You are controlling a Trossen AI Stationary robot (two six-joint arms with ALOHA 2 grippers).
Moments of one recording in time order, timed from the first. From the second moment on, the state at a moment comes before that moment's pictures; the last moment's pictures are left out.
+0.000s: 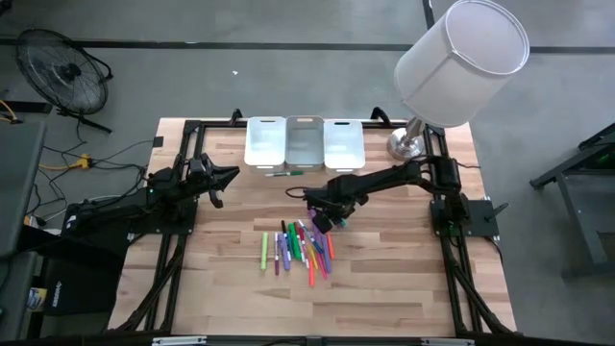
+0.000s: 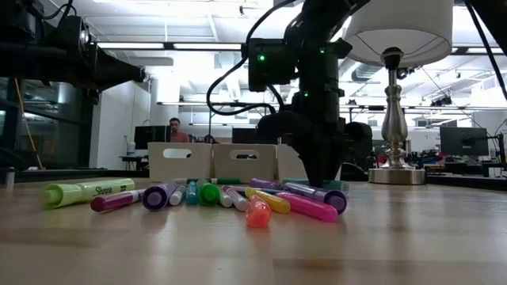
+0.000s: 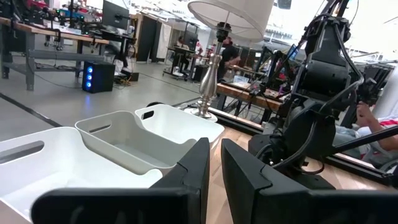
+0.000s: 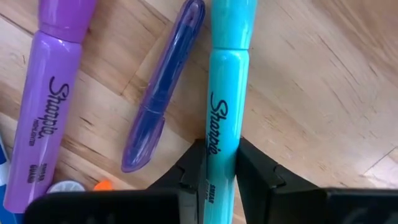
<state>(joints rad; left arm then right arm) 0.23 0.01 0.02 0.09 -0.18 -0.24 -0.02 2.06 1.39 -0.89 0.00 0.91</state>
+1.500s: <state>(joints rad) 0.23 0.05 0.05 0.21 -0.06 -0.45 0.00 1.78 1.39 -0.17 0.09 0.58</state>
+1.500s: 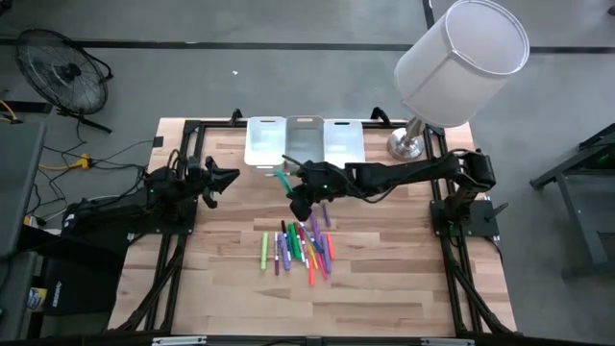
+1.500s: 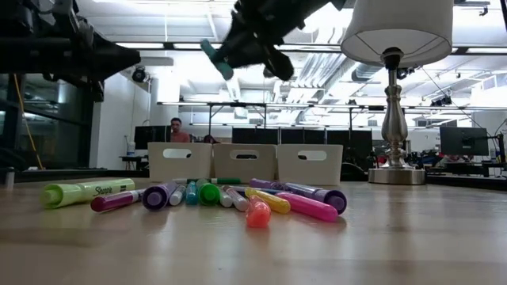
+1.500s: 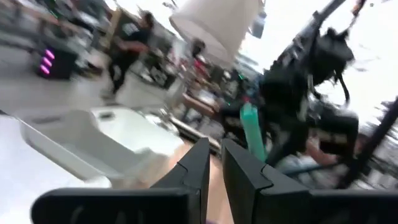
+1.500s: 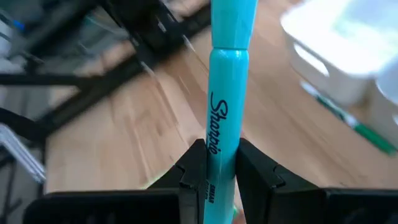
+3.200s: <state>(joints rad) 0.23 0.94 0.58 0.52 0.21 -0.54 -0.09 1.78 1.51 0.04 -0.08 0.36</state>
